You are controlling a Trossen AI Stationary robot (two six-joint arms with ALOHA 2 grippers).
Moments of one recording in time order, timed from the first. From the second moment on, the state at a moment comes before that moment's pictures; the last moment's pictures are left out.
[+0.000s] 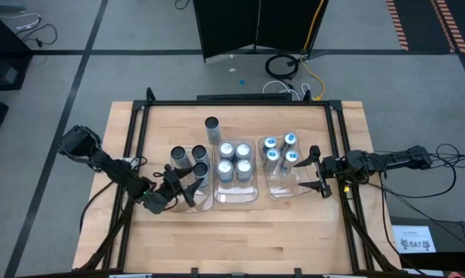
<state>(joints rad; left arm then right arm) -0.62 1.46 0.33 0.75 -1.18 -0.54 0.18 0.05 0.02 0.03 0.02 0.07</state>
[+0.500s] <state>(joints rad) -0.63 1.46 0.33 0.76 -1.16 -0.55 0.18 0.05 0.02 0.03 0.02 0.07</state>
